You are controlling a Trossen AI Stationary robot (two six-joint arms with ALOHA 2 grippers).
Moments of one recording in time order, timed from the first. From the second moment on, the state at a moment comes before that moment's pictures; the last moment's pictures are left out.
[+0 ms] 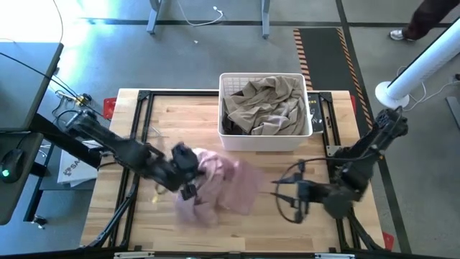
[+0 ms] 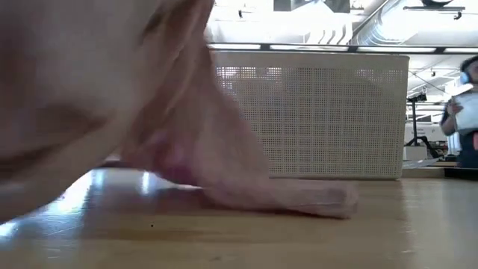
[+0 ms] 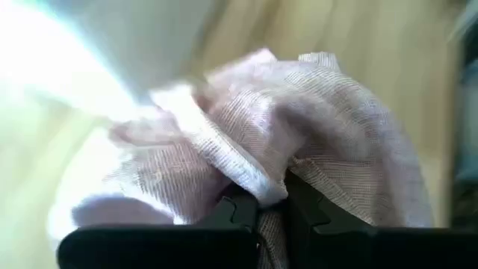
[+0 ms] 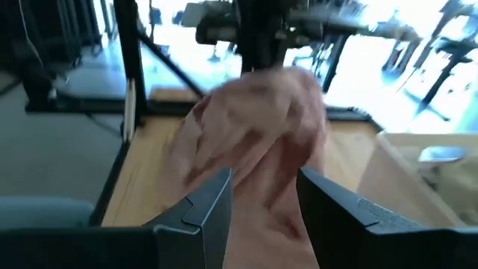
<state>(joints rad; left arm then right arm) -0.51 1.39 1.33 -0.90 -0.51 -0.72 0.82 1.32 1.17 -0.33 0.89 0.28</state>
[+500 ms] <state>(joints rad) -0.02 1.54 2.13 -0.30 -0.26 0.33 1.08 1.27 1.17 -0.27 1.52 0.17</state>
